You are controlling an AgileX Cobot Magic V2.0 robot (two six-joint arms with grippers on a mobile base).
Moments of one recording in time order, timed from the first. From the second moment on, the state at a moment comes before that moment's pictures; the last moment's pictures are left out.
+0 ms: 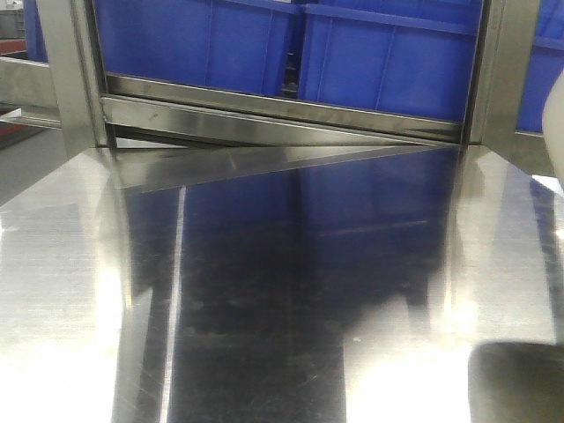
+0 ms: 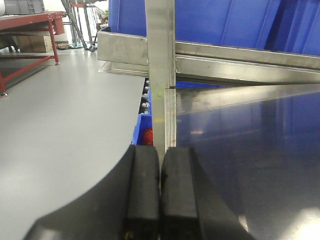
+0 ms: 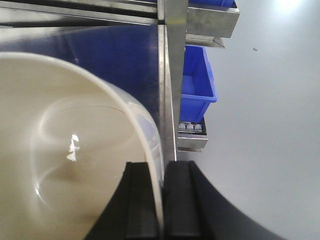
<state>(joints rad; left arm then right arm) -0.07 -0.01 0.01 0.00 0.13 0.02 -0.03 0.50 -0.53 0.00 0.55 0.07</state>
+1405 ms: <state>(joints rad) -0.07 -0.01 0.01 0.00 0.13 0.02 -0.03 0.50 -0.53 0.00 0.55 0.07</state>
